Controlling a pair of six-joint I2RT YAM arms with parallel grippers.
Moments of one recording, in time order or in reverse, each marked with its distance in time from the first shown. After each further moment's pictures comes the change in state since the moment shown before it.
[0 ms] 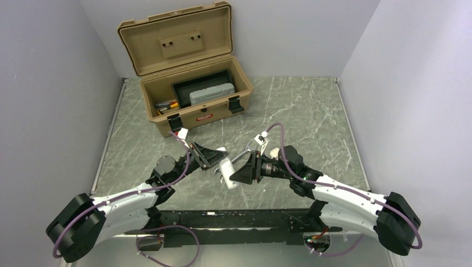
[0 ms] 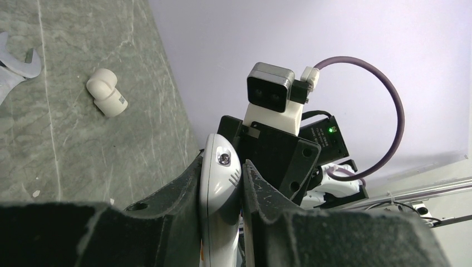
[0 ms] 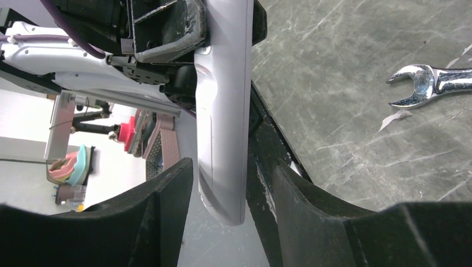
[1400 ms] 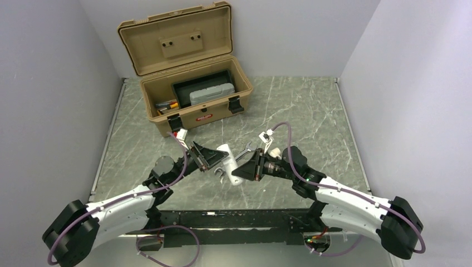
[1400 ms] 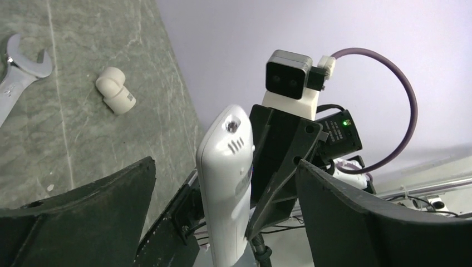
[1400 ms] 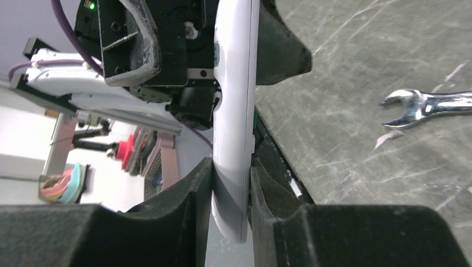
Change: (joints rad) left arm 0.000 -0.060 0.002 -0.066 0.008 0.047; right arm -0.003 -0.031 -0.009 0.049 0.045 0.014
